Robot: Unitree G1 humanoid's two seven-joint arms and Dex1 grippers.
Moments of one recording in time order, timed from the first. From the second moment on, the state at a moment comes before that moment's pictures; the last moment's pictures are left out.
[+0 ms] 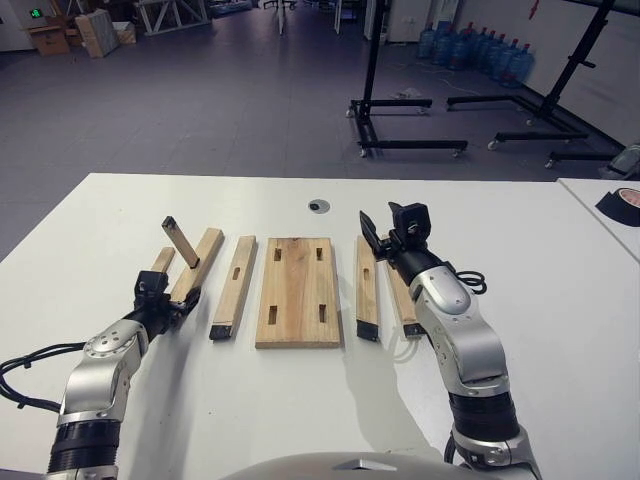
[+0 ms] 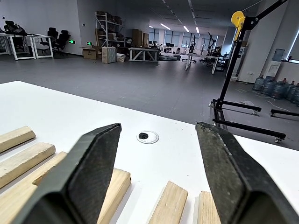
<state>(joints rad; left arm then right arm) 0.02 0.45 0.21 -0.01 -0.25 0.50 -0.33 -0.19 -0.10 0.09 -0.39 0.04 0.52 0.14</state>
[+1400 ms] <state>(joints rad) 0.08 0.31 0.22 -0.29 -0.90 0.59 -0.69 -0.18 -0.08 -0.22 -0.46 1.01 0.81 0.47</state>
